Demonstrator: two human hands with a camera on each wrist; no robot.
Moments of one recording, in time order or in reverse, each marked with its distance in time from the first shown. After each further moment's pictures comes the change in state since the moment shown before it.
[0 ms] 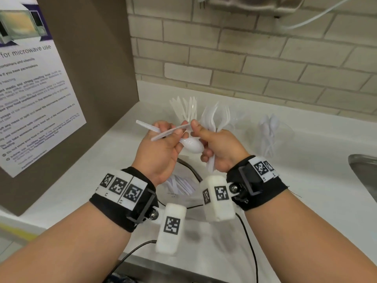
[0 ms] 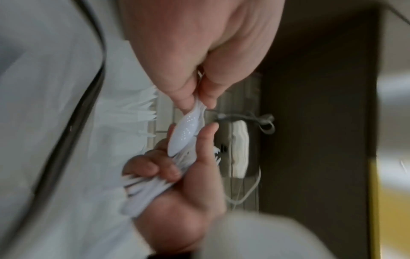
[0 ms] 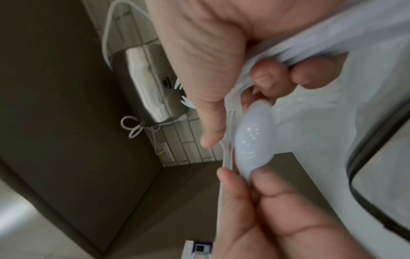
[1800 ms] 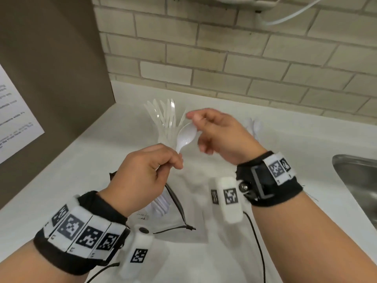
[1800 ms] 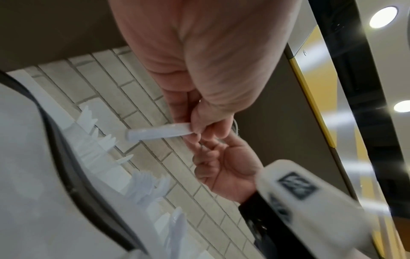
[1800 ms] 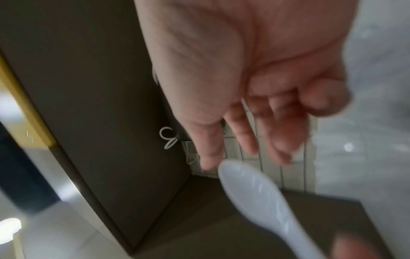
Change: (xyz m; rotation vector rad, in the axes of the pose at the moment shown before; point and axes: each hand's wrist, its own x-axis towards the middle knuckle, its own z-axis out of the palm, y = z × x) left_hand -0.003 -0.011 0.007 1.321 -0.374 0.582; right_hand 0.015 -0.041 -0.062 -0.206 -0.177 -0.322
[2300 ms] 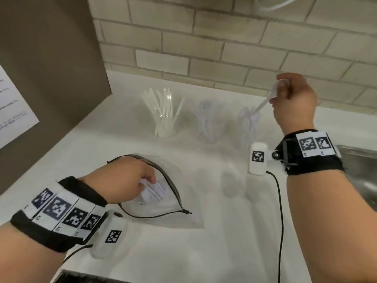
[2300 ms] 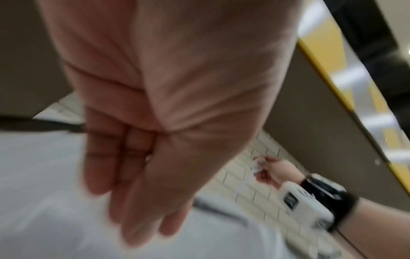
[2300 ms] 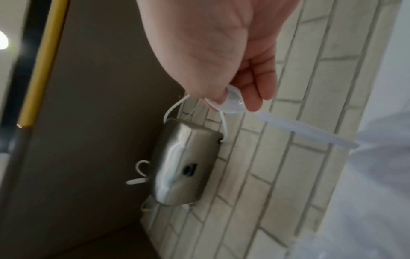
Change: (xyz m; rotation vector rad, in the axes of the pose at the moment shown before) left_hand -0.012 -0.032 -0.016 0.534 -0.785 -0.295; right_hand 0.010 0.017 -0.137 -0.674 0.840 -0.303
